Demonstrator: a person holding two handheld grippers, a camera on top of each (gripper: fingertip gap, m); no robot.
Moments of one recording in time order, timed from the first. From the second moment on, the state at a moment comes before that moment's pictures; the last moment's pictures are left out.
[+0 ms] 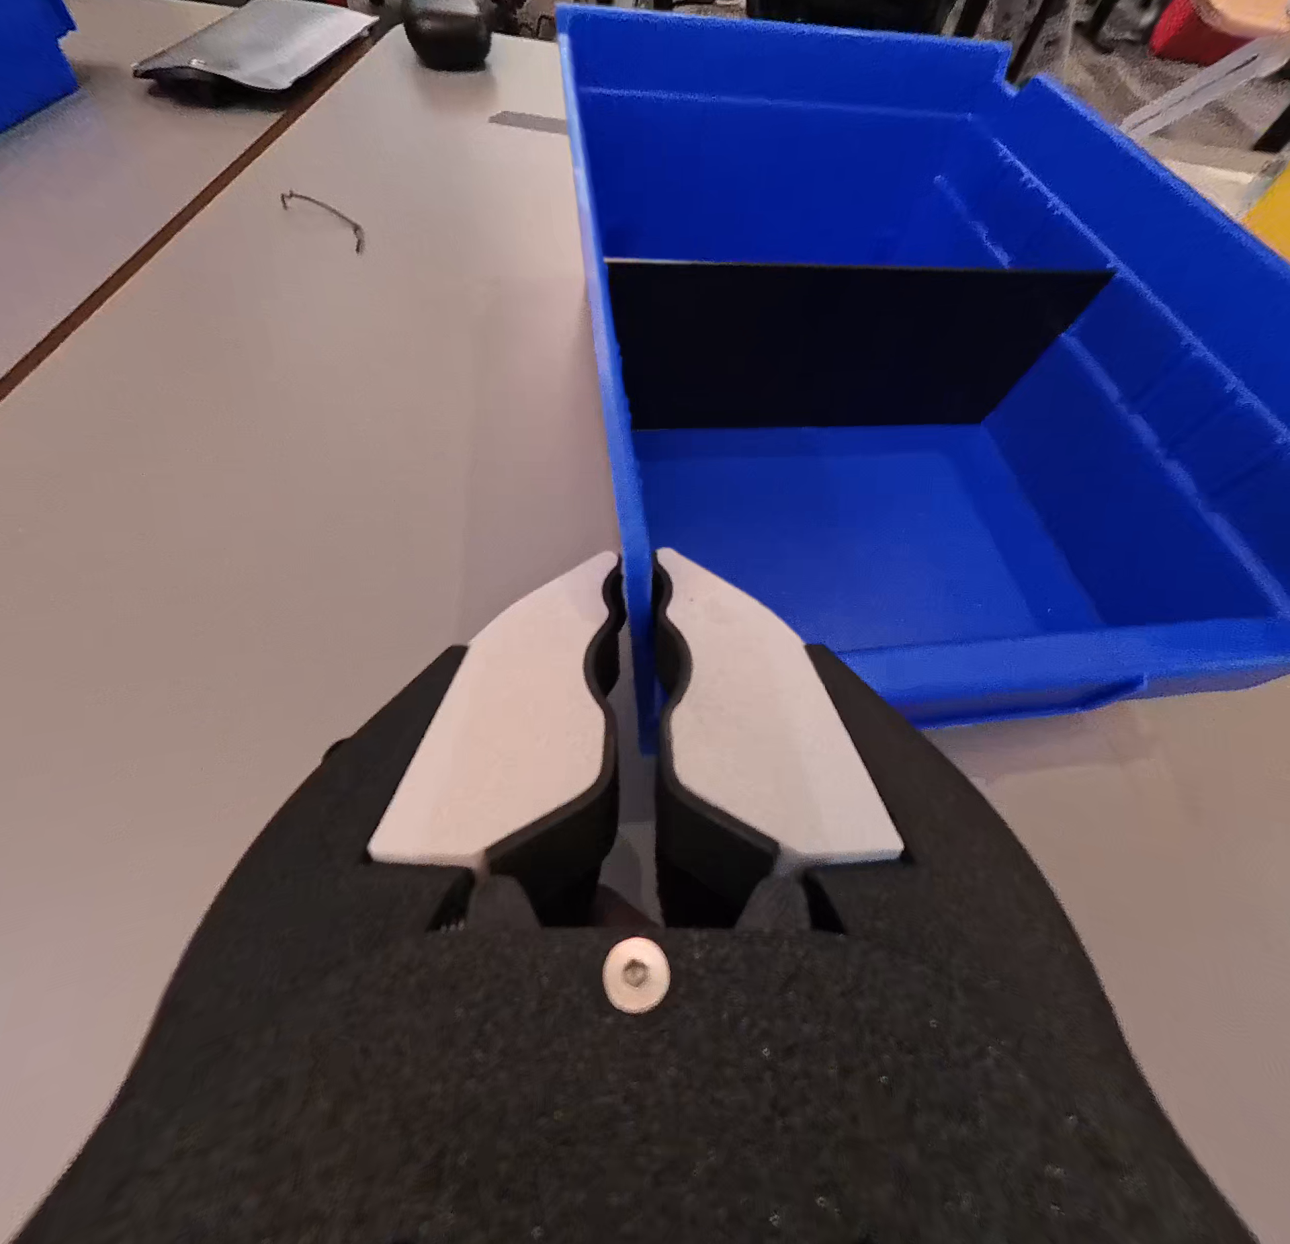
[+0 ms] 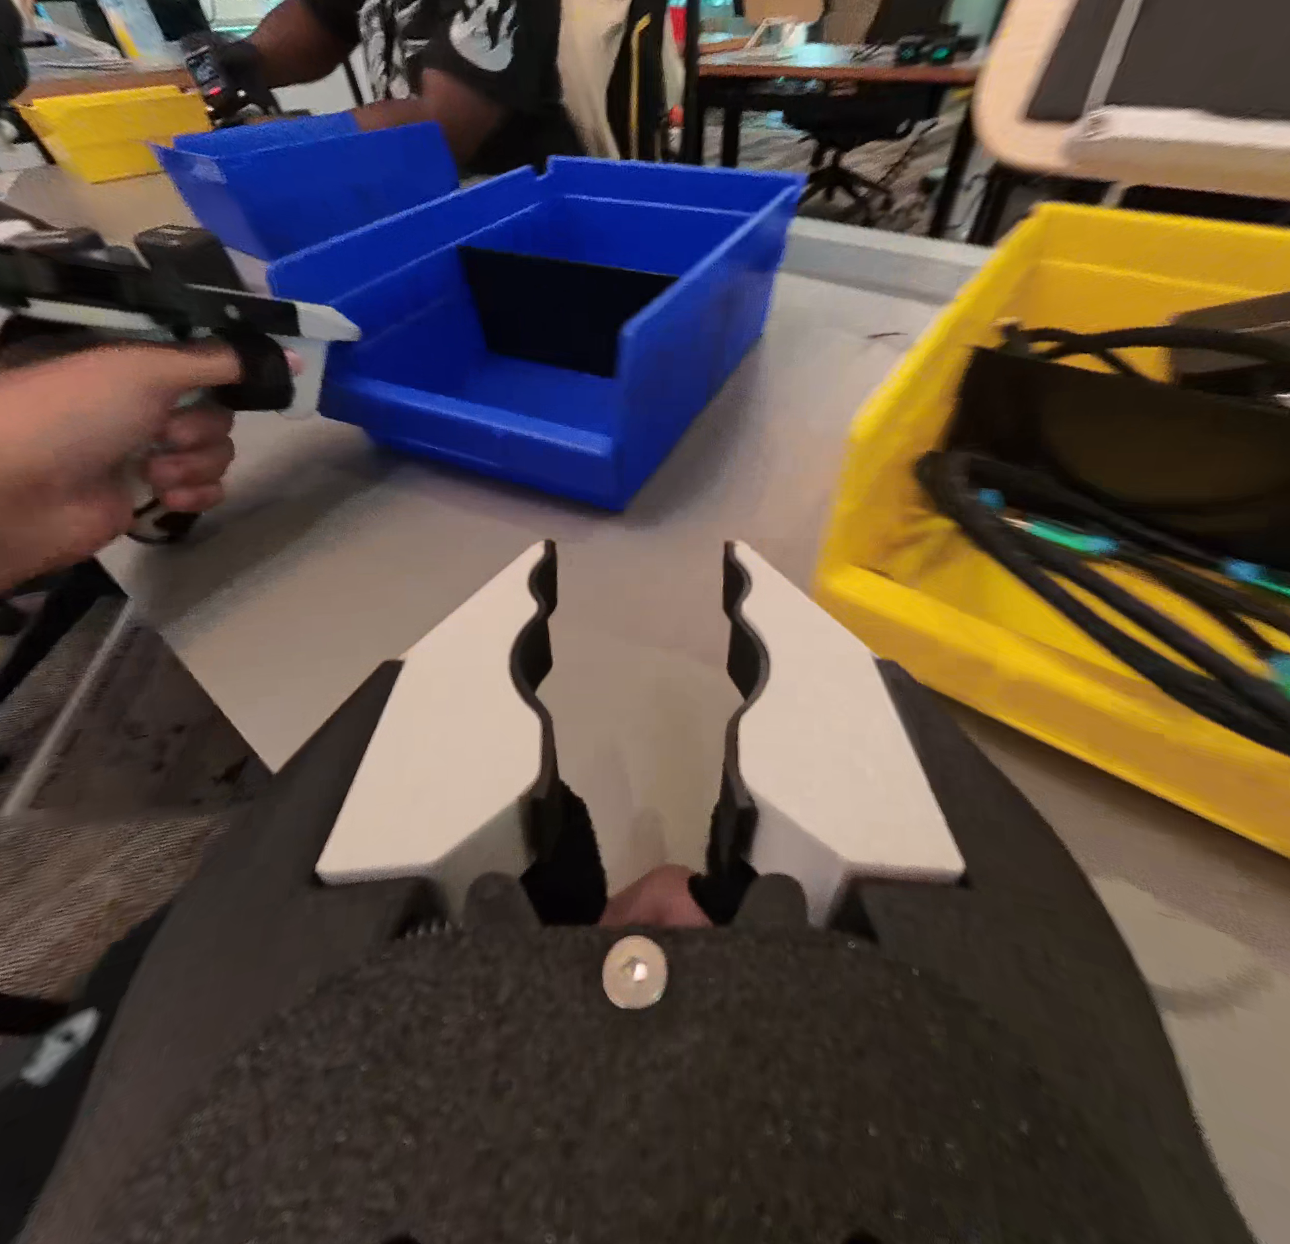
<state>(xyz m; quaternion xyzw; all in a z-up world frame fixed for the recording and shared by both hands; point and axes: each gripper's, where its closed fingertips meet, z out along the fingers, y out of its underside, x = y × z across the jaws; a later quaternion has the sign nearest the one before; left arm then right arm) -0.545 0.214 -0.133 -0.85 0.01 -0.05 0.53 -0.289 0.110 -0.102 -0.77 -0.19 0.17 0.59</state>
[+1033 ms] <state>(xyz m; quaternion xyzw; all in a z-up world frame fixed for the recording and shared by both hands) -0.318 0.163 0.030 -0.70 0.13 -0.08 0.70 -0.142 0.146 0.066 -0.68 -0.05 -0.04 0.73</state>
